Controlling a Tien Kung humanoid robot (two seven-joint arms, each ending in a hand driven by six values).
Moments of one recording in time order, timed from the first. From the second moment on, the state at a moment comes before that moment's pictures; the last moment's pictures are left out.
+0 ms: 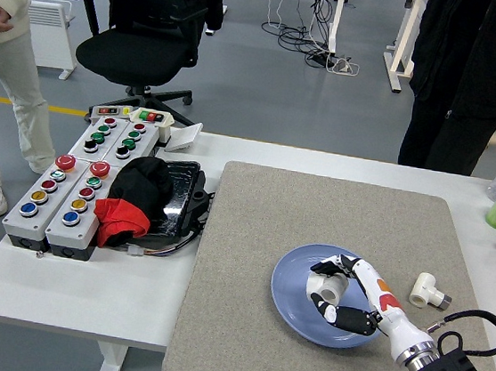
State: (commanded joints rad) left arm -0.23 0.03 -1.16 -0.30 1.56 0.06 0.54; right arm 0.44 -0.30 0.72 1.32 -1.42 -0.36 0.09
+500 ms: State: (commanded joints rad) left arm -0.22 0.03 -1.16 -0.30 1.57 0.06 0.54; right arm 0.42 -0.32 0.77 1.35 -1.47 -0.27 0.05
